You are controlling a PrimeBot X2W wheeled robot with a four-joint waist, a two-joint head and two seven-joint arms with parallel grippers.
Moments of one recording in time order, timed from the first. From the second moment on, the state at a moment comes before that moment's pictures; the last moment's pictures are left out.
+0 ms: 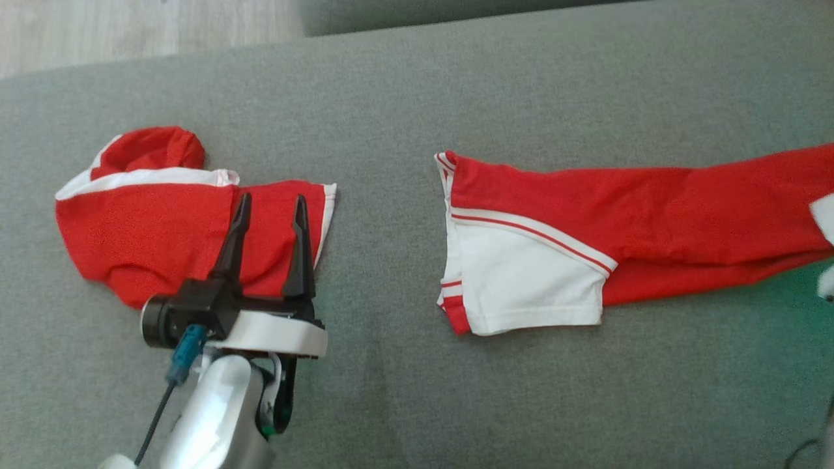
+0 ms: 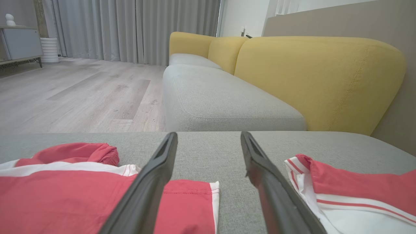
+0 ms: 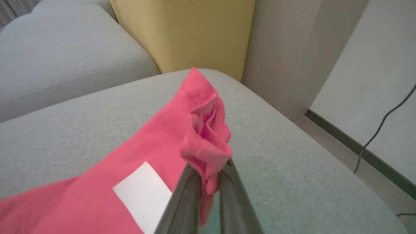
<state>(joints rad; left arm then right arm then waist) -0.29 0.07 -0.30 0.32 -0.30 0.04 -0.25 -0.42 -0.12 -0.59 0.47 -0.06 0.13 0.15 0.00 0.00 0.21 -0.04</state>
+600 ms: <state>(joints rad) -0.20 0.06 -0.29 0.33 -0.30 0.03 -0.25 -0.25 -0.05 -0.06 0.27 0.22 0.13 0.17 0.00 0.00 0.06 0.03</state>
